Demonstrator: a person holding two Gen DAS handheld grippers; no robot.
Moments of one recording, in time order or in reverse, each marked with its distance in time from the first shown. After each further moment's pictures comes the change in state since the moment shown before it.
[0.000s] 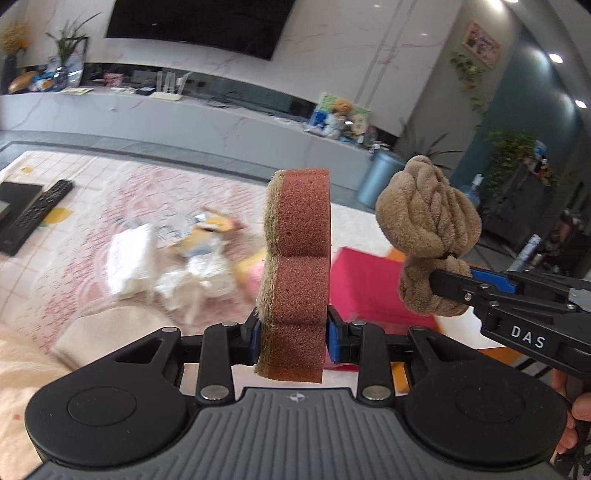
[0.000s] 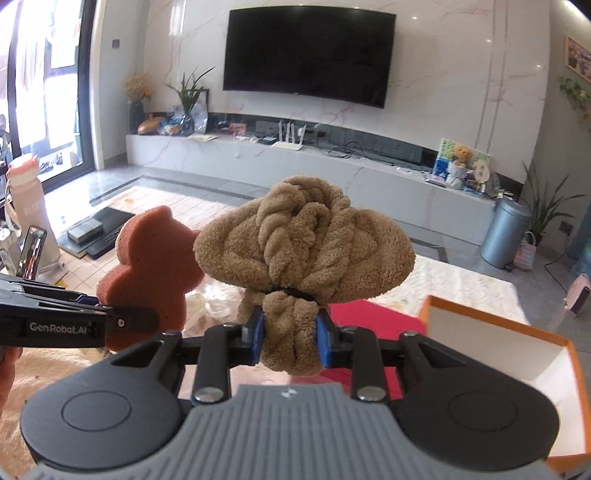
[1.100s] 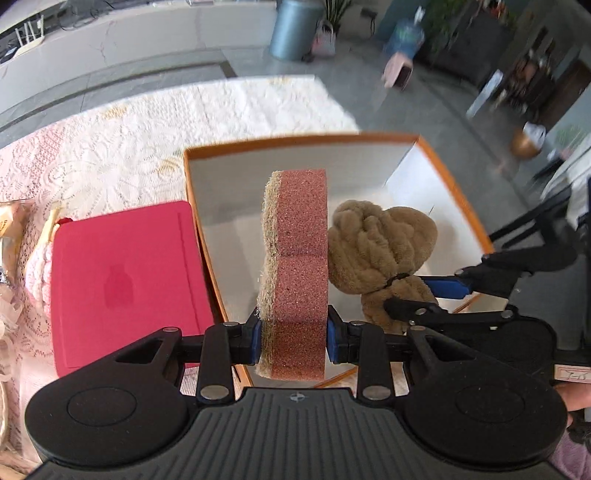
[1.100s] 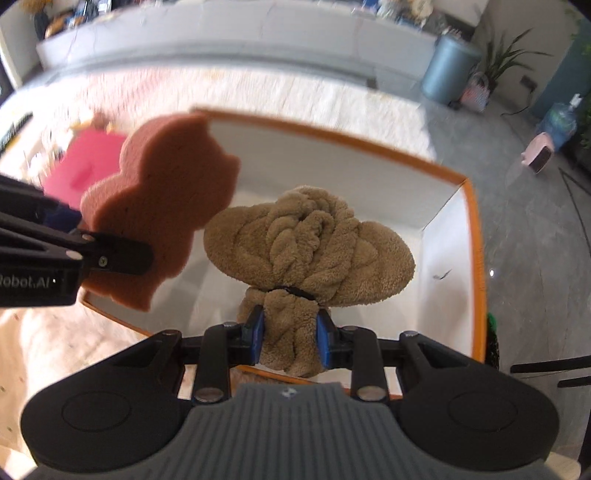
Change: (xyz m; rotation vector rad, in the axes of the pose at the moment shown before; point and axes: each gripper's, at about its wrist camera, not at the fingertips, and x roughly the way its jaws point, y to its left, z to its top) left arm 0.231 -0.203 0.016 0.272 0.534 -0.067; right arm 0.077 -0.226 -0.053 0.101 0.615 -0.091
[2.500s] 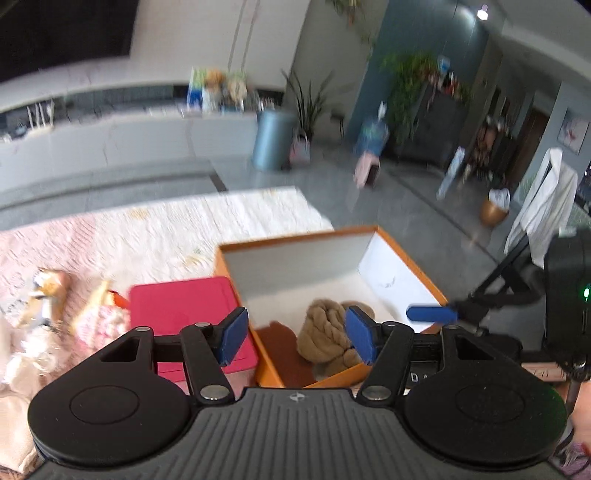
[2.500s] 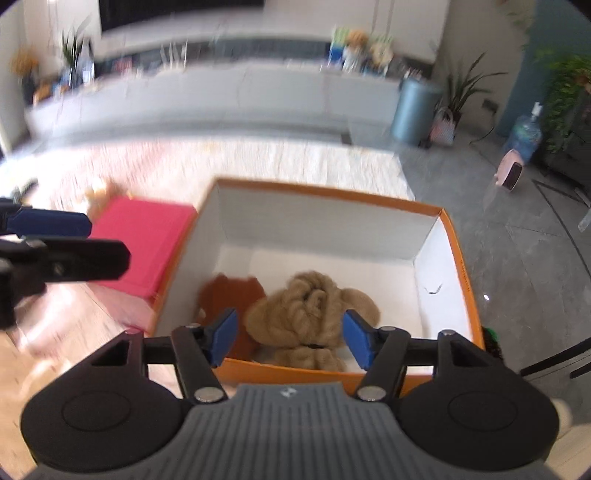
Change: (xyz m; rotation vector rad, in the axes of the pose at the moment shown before) left arm -0.132 0.010 -0.080 0.064 -0.443 -0.040; right arm -0.075 0.051 -0.052 0.192 -0.349 -0.043
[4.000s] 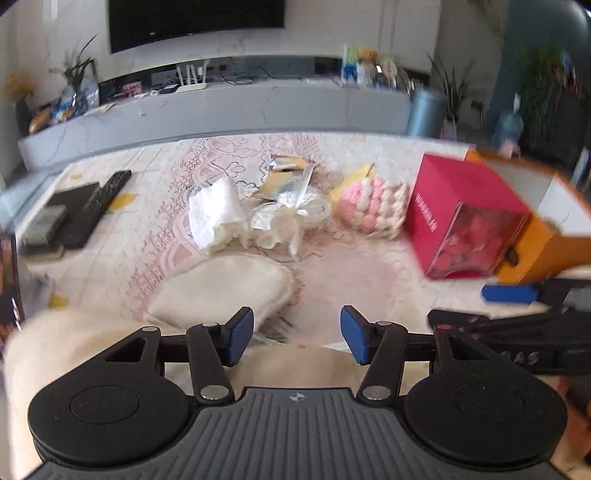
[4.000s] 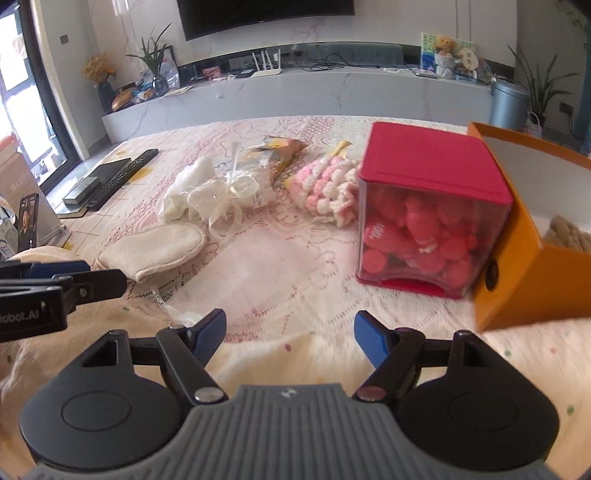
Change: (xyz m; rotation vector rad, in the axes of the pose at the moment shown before) left arm -0.091 0.173 -0.134 -0.073 0.116 0.432; right arm 0.051 0.220 -0.081 -0.077 -0.003 0.260
